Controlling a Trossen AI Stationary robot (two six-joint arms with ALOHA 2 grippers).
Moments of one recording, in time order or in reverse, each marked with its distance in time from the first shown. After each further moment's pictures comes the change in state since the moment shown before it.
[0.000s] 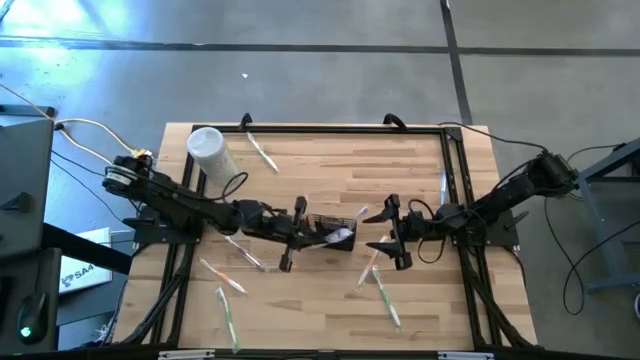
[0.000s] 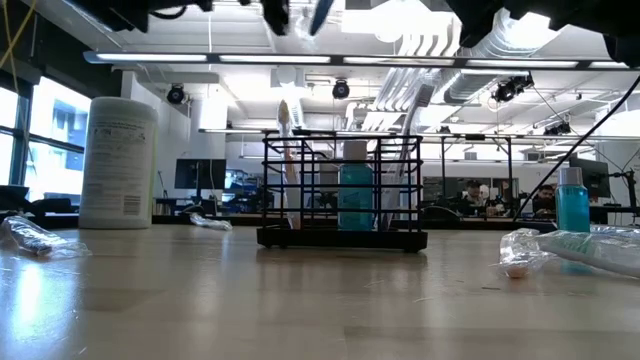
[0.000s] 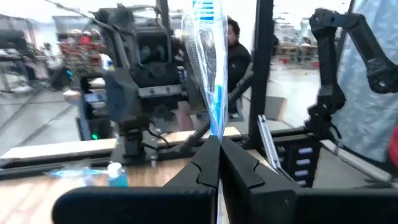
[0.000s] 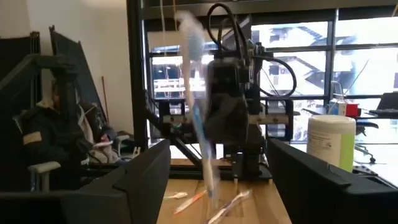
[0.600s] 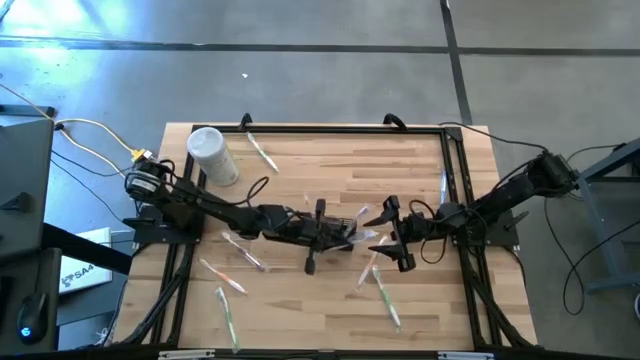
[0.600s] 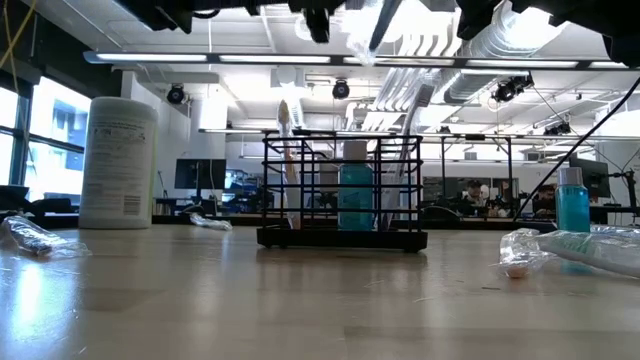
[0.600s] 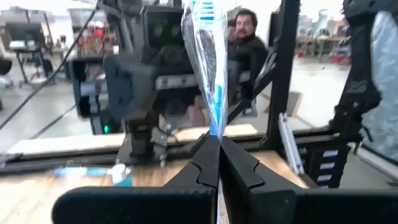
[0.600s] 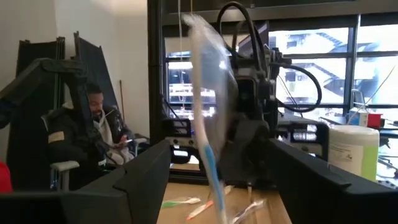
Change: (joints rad) left arm 0.020 0.191 0.189 -0.036 -0.062 0.001; right arm -0.008 0.000 0.000 0.017 -0.081 -0.022
